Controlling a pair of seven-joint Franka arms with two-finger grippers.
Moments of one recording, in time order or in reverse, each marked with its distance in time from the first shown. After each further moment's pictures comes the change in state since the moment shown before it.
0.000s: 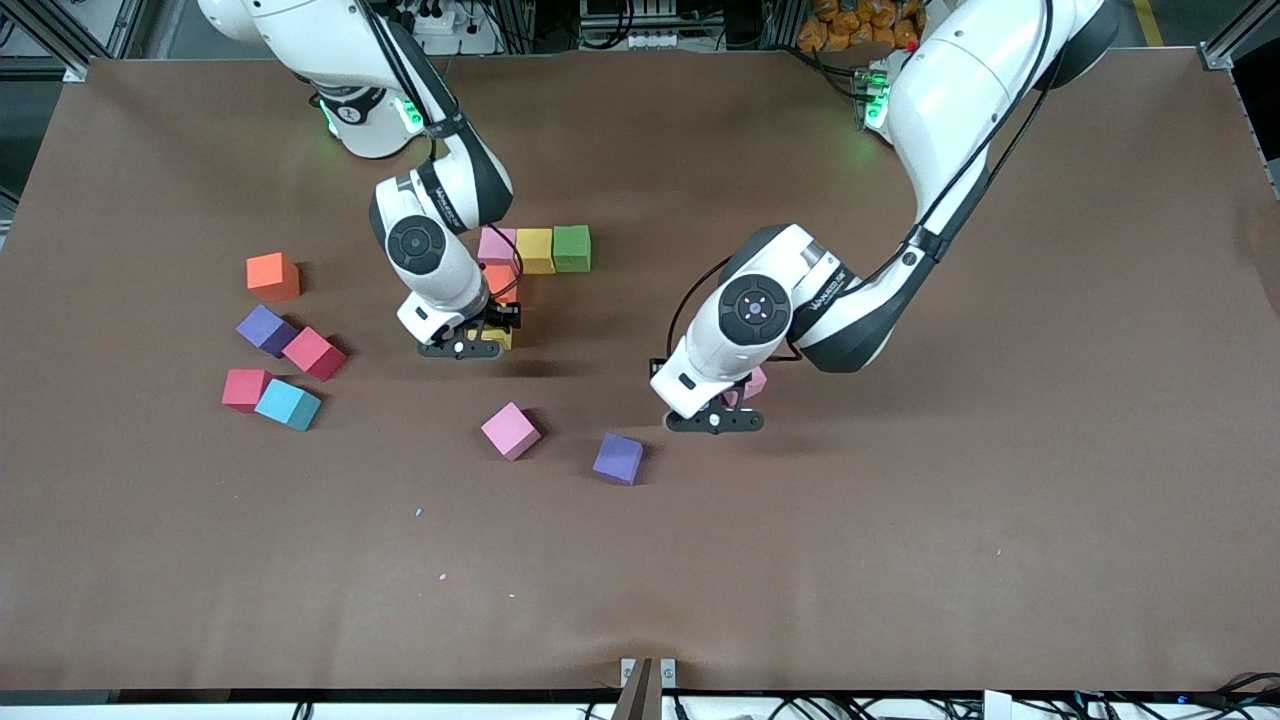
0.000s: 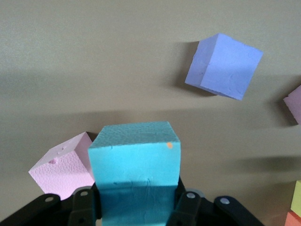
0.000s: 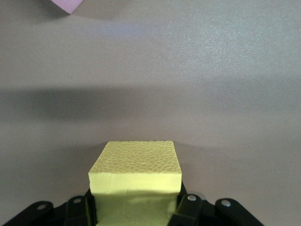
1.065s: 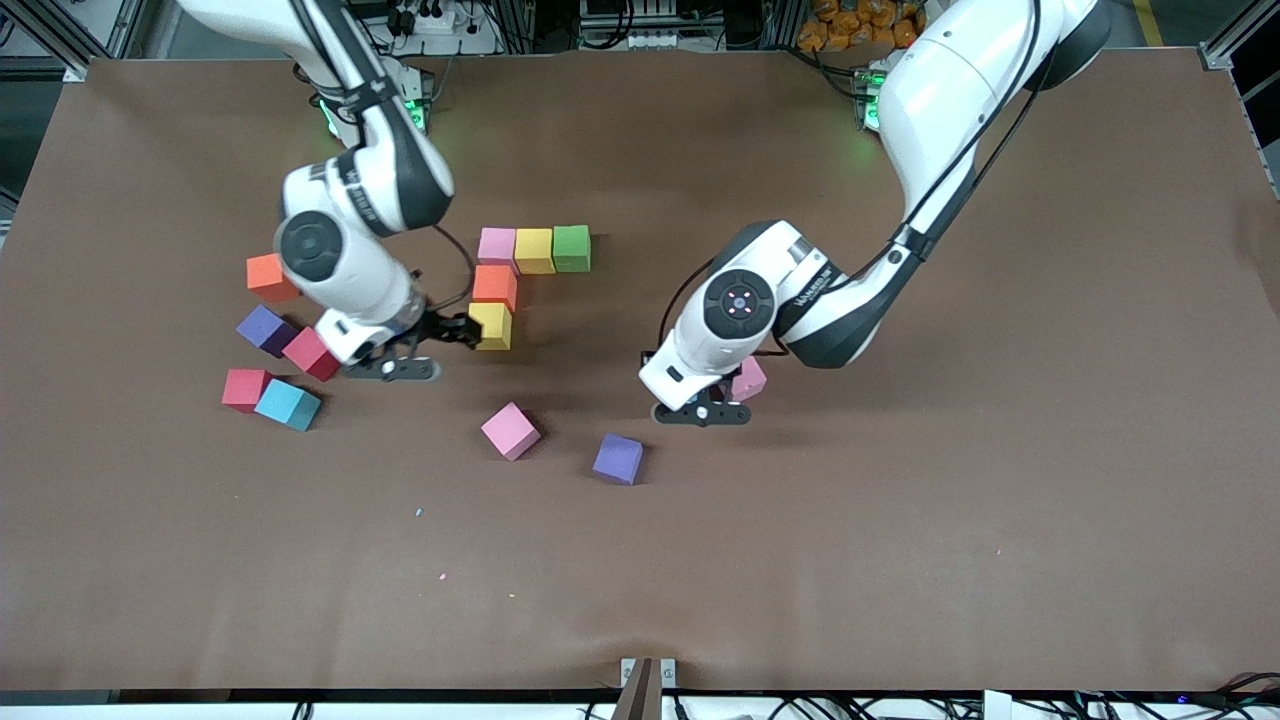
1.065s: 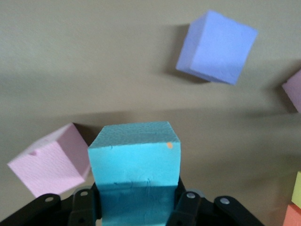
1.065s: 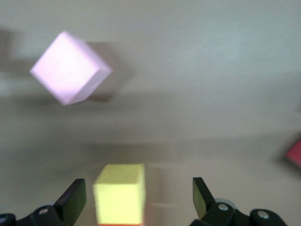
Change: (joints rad) left arm -0.042 0.016 -0.001 -0.005 0.000 0.015 -0.029; right arm -0.168 -0.120 -0.054 0.170 -0.002 -0.257 -0.177
